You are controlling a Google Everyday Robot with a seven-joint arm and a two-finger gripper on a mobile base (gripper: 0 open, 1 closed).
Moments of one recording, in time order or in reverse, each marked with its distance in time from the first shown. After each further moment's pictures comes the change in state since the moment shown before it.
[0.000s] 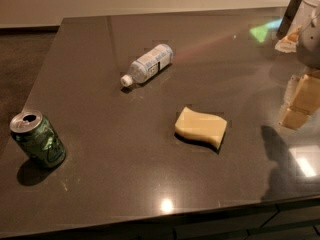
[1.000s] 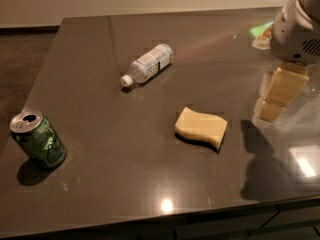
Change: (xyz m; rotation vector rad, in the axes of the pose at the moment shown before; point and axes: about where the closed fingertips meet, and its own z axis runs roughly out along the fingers) arm -0.035 -0.004 0.009 -0.034 -0.032 -0.036
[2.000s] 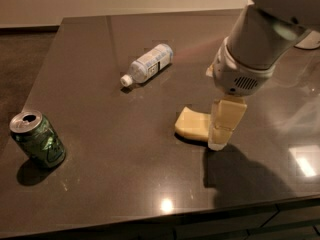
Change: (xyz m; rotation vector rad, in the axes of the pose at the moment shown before) arm -0.054 0.028 0.079 -0.092 0.002 -0.106
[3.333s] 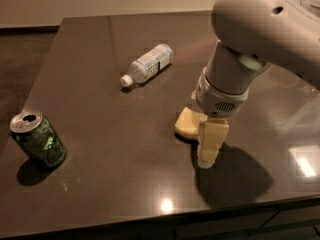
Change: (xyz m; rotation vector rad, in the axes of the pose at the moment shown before) arm -0.007 0.018 0.059 -0.101 0.017 -0.060
